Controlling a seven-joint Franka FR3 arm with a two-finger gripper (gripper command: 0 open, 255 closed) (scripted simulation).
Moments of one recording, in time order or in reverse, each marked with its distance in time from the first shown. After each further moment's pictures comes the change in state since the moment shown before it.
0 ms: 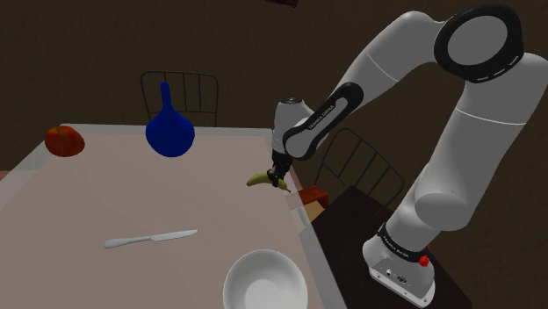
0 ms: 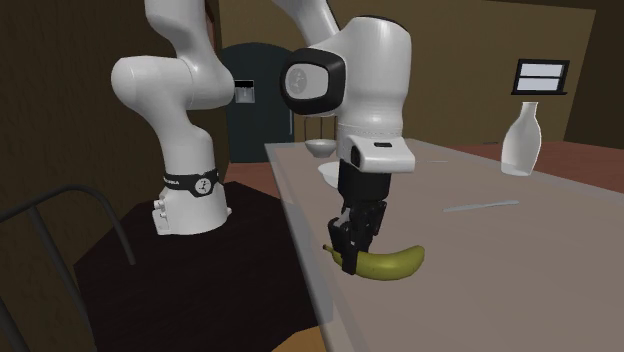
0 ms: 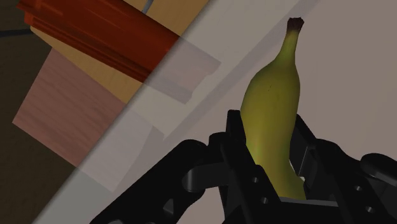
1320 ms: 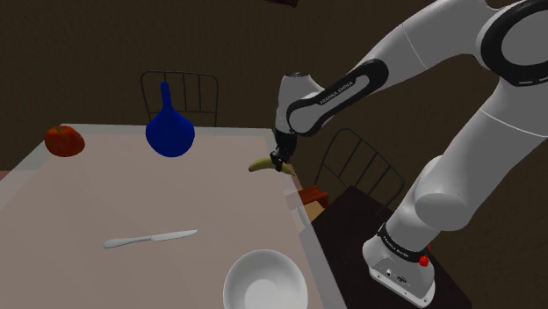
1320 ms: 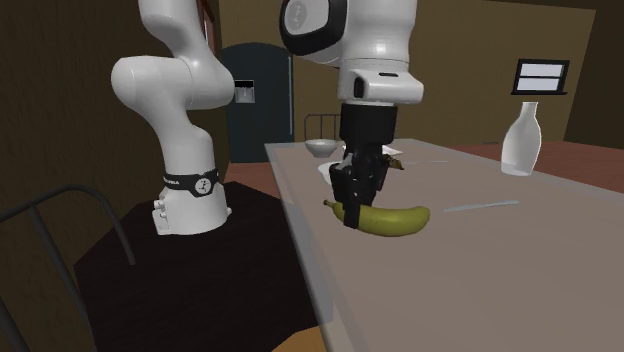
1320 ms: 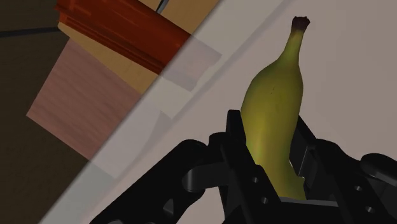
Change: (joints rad) arm -0.001 -0.195 0.006 0.026 0.044 -0.218 -0.037
